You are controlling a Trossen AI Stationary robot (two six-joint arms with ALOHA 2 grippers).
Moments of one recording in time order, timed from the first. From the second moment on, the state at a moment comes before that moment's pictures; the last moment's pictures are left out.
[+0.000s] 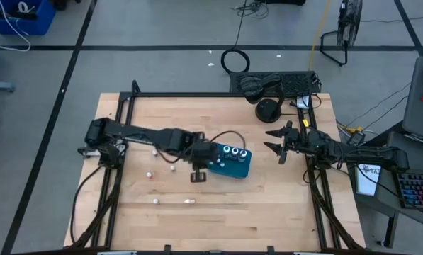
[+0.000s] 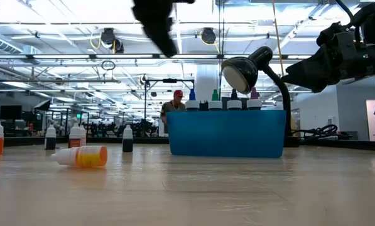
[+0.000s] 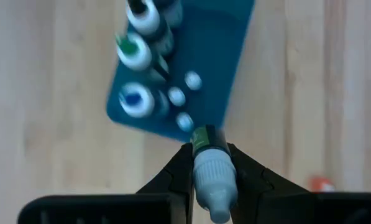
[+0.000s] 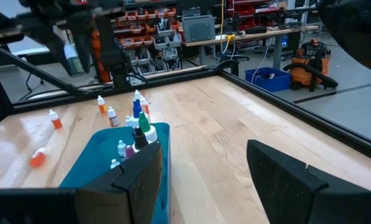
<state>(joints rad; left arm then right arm) -0.12 1.83 1.69 -1.04 -0.13 -0.11 -0.18 0.28 0.02 0.19 0.10 0.11</state>
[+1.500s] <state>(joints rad) -0.06 2.43 2.14 -0.98 0.00 0.16 -0.18 0.28 0.02 0.19 0.10 0.11</state>
